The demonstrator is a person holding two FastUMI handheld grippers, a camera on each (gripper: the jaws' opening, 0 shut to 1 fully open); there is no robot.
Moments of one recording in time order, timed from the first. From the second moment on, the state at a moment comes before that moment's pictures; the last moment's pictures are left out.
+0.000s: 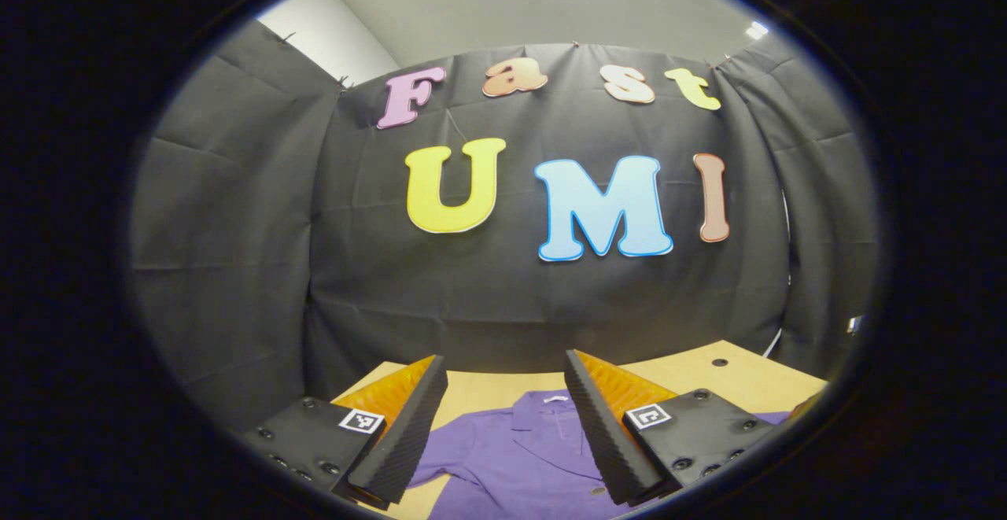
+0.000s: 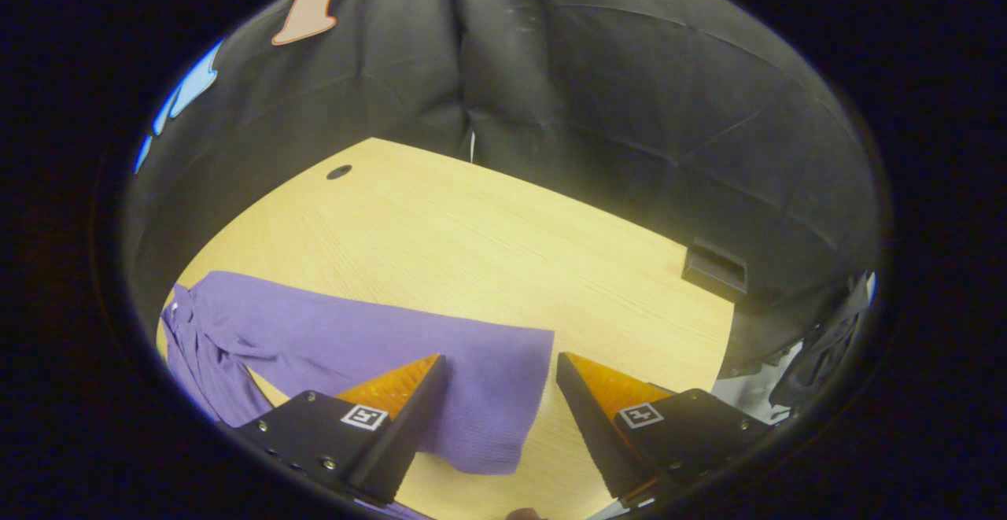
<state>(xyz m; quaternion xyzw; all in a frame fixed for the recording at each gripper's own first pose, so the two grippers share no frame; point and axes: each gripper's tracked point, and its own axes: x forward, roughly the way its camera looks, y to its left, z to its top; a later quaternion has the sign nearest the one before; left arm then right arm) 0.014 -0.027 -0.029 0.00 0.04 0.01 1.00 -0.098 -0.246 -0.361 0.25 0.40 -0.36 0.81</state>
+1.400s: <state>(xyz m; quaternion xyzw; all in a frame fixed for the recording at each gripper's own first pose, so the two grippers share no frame) 0.010 -0.007 -0.030 -0.01 0.03 0.01 1.00 -0.063 -0.235 -0.338 0.28 0.36 -0.30 0.83</state>
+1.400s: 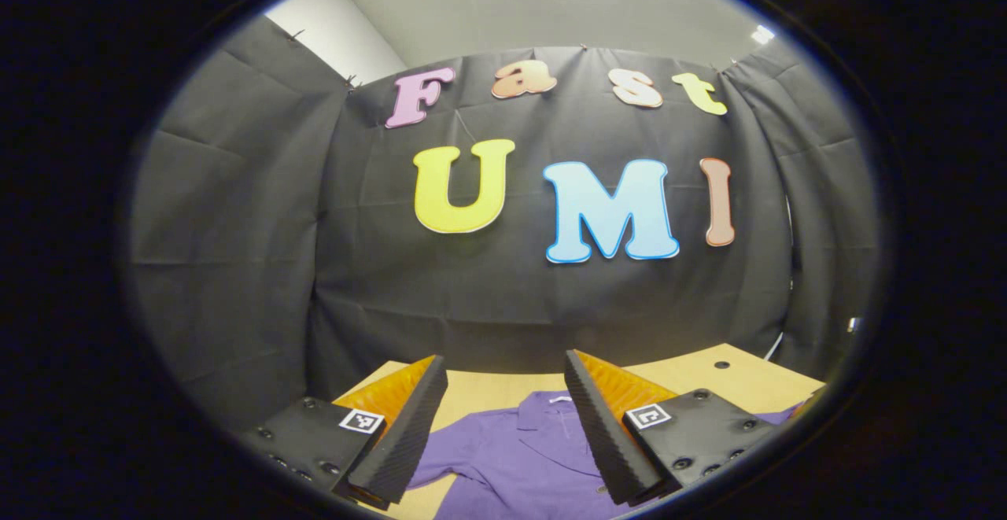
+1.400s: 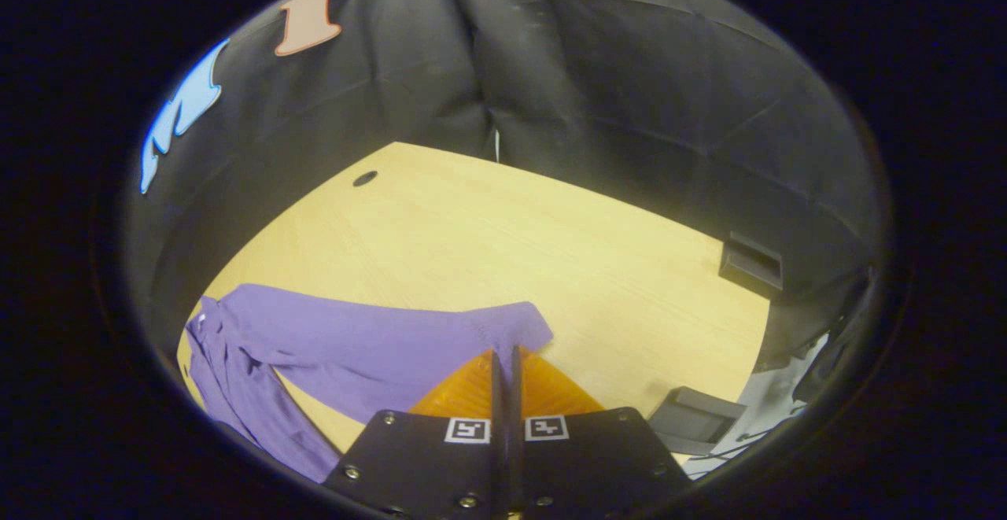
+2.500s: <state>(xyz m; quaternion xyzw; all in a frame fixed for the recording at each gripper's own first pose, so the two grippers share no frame) -0.013 0.063 -0.048 -0.03 0.04 0.07 1.00 0.115 -0.112 -0.134 0.26 0.21 -0.08 0.94</state>
